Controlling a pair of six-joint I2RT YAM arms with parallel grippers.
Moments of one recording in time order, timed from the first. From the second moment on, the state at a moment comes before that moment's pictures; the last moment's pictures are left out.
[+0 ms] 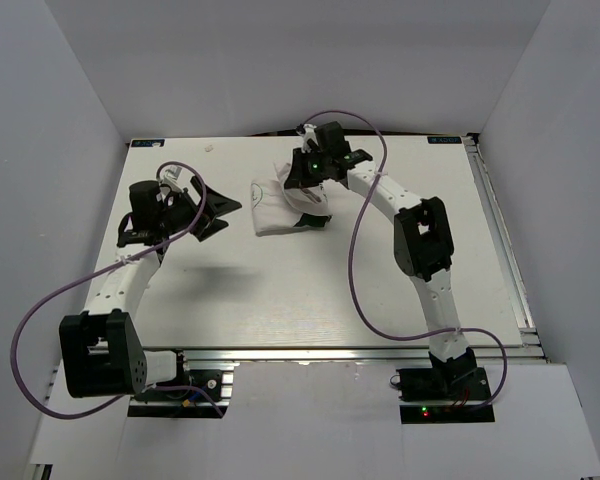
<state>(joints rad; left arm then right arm) 0.05 1.28 0.85 -0.07 0.77 -0.82 0.53 2.32 2.05 -0.40 -0.45 0.28</state>
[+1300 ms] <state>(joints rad) 0.06 1.21 0.83 -0.18 0.73 -0.80 0.66 2.39 2.11 -0.14 -0.68 0.48</state>
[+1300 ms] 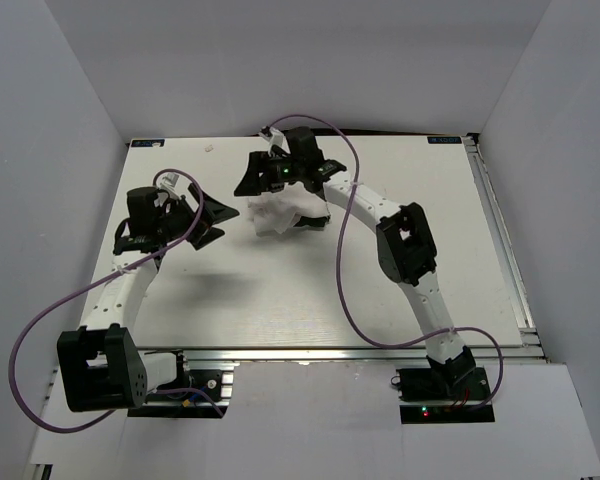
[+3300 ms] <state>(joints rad) -0.31 1.85 1.10 0.03 0.27 -1.08 0.28 1.86 1.44 -0.21 -0.85 -0.31</state>
